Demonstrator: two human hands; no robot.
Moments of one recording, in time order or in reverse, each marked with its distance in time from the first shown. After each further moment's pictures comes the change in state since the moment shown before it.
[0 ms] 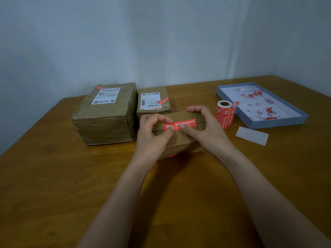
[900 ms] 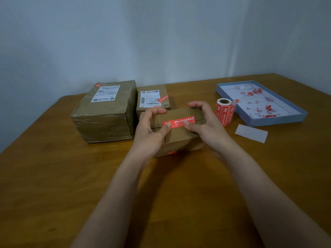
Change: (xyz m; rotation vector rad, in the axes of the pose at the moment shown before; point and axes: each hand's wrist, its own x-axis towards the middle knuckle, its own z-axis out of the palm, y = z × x) left_hand 0.007 -0.010 -0.006 -0.148 -0.086 -0.052; right_hand 0.002 -0.001 0.000 0.119 -0.011 0.066
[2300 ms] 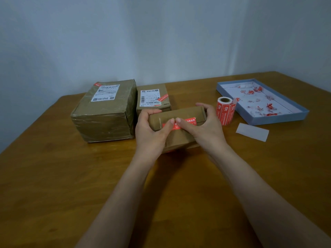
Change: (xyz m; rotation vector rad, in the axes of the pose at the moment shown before) left_hand -0.006 0.003 0.010 -0.004 0.204 0.005; right_hand -0.002 0.009 0.013 -0.058 0.236 0.030
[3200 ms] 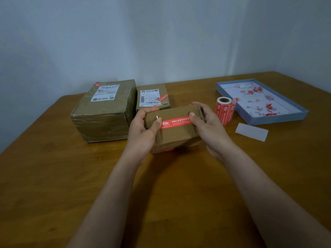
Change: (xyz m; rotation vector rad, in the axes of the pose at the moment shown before) left_hand 0.010 0.000 -0.017 -0.152 -0.168 -0.057; right_hand 0.008 -0.001 -0.011 0.121 -0.166 0.044
